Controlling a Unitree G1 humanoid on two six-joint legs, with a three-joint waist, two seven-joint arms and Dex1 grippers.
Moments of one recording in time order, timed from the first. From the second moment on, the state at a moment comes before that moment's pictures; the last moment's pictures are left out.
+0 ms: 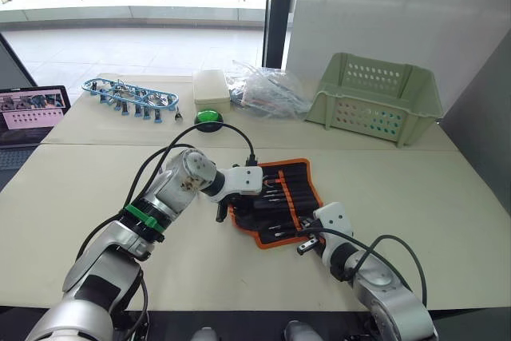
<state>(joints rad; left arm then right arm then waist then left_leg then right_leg) -0.89 0.53 -0.53 0.27 0.13 0.36 -1.27 0.05 -0.29 0.17 -0.51 0.14 0.65 0.28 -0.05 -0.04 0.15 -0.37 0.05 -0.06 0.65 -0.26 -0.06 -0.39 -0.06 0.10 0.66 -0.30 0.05</state>
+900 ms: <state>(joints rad) -0.96 0.52 -0.57 0.28 0.23 0.35 -1.37 0.05 -0.25 0.17 -0.49 0.11 0.65 0.27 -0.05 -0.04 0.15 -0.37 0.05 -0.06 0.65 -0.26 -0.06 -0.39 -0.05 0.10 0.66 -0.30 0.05</state>
